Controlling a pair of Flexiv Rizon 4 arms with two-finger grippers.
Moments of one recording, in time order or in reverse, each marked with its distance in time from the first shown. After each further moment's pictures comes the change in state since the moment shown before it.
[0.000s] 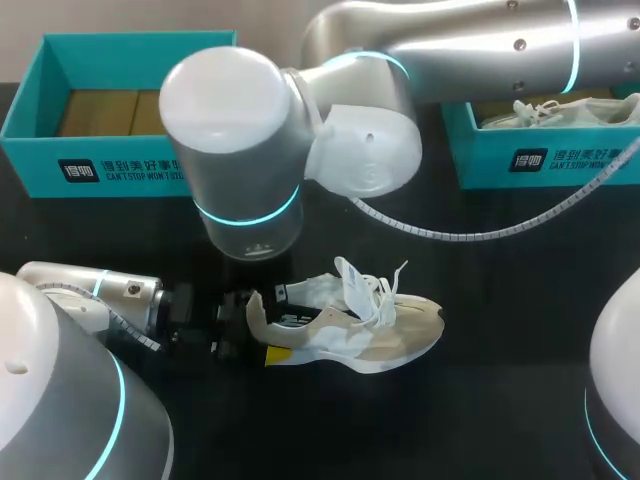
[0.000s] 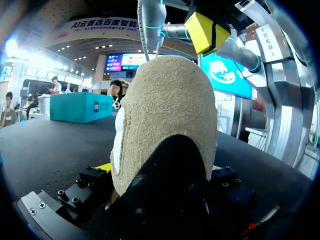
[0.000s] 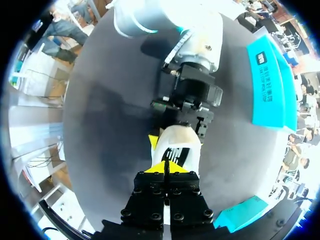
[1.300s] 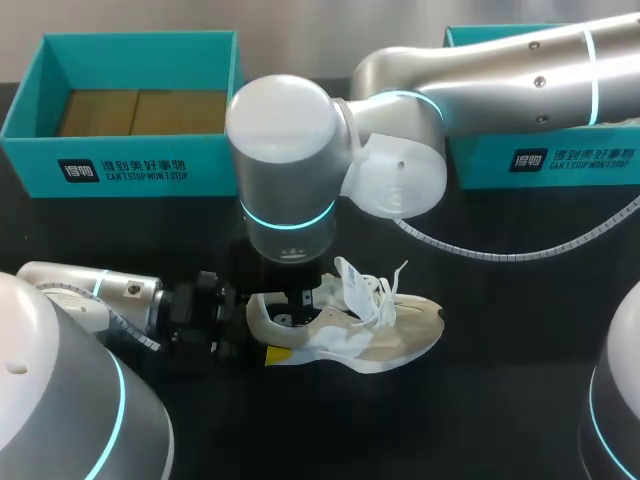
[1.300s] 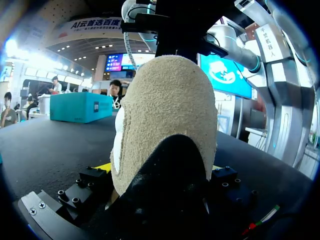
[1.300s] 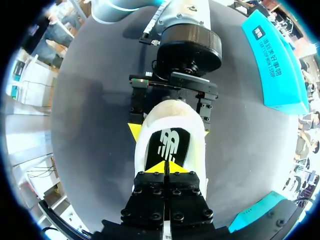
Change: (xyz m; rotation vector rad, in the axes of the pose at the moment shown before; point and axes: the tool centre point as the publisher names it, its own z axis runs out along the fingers) left arm 0.000 0.000 0.000 0.000 0.000 0.000; right arm -0.012 -0.031 0.064 -0.023 0.048 0.092
